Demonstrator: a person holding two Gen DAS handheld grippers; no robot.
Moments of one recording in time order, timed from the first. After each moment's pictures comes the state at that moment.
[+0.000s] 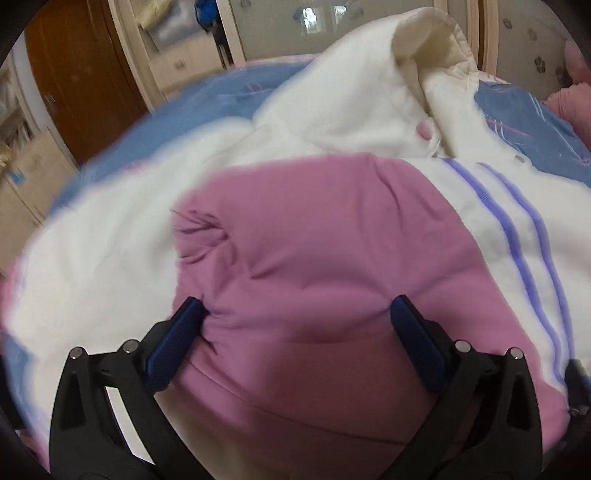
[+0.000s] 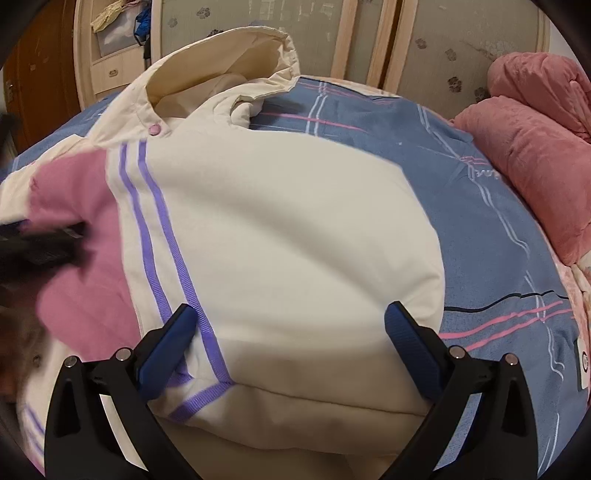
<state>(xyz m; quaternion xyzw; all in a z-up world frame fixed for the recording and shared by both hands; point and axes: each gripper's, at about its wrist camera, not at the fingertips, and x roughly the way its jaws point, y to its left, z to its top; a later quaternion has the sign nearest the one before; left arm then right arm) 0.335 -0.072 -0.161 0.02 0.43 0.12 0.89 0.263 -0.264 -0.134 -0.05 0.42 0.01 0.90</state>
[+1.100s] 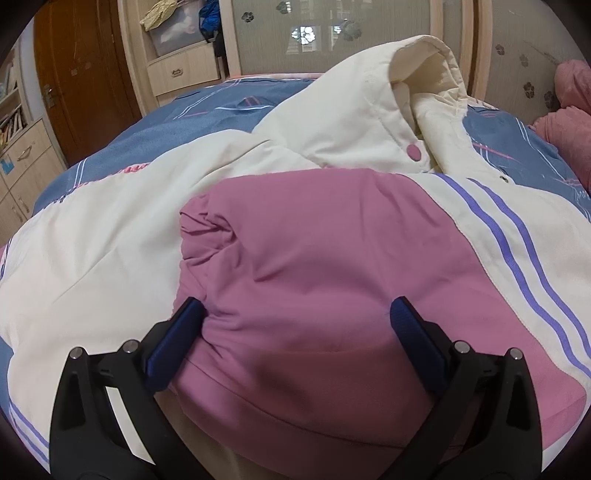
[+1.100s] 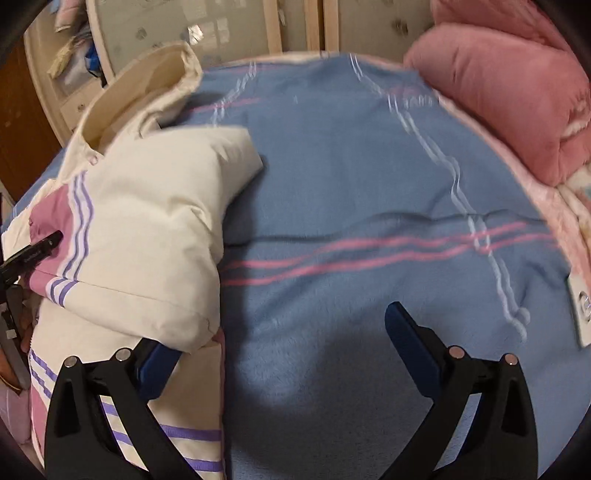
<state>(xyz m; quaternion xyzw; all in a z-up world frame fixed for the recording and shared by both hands) 0.310 -0.065 -0.153 0.00 0.40 0.10 0.91 0.220 -0.407 -0.123 0.05 0.47 -0.01 0.88</state>
